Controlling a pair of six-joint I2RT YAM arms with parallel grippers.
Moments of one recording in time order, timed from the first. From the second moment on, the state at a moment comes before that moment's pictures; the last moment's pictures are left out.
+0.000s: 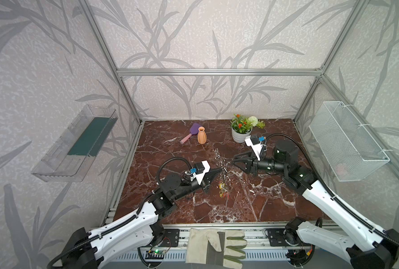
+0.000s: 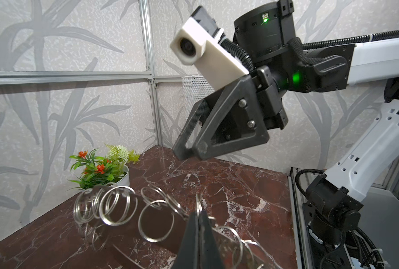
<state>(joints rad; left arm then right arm) -0.84 0.87 0.45 0.56 0.27 -0.03 0.56 1.00 0.93 -0.15 -0.71 0.25</state>
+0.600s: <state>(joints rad) -0.84 0.94 0.40 0.84 0.32 -0.20 0.61 1.04 0.87 0.02 -0.86 0.28</state>
